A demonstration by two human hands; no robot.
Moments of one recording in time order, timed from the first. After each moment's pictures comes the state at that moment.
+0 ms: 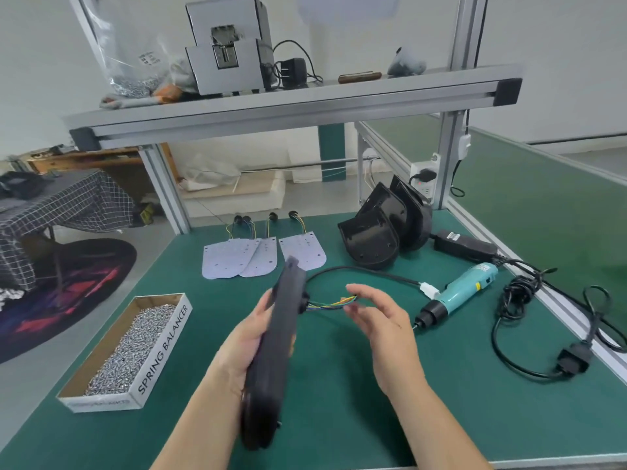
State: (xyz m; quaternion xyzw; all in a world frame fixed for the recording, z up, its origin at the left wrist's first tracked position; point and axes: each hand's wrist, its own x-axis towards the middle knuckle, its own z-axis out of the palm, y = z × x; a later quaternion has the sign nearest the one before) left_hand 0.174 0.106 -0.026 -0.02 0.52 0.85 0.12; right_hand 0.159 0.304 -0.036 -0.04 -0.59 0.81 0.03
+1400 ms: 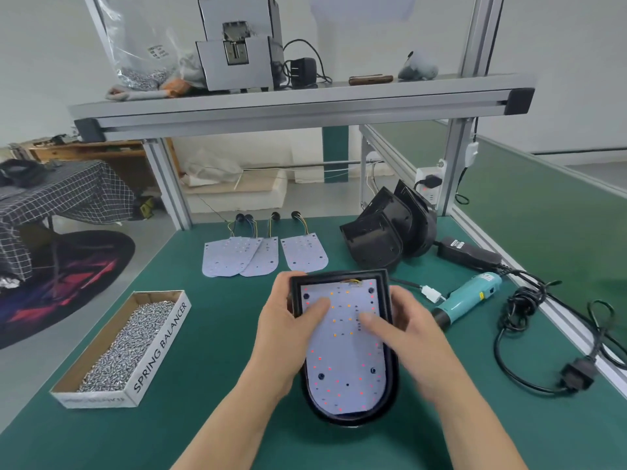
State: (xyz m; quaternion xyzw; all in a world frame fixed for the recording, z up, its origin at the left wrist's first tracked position) left_hand 0.182 0.163 0.005 0.01 0.72 0.68 -0.15; right_hand 0.167 0.347 -0.011 0.10 -0.69 0.71 0.00
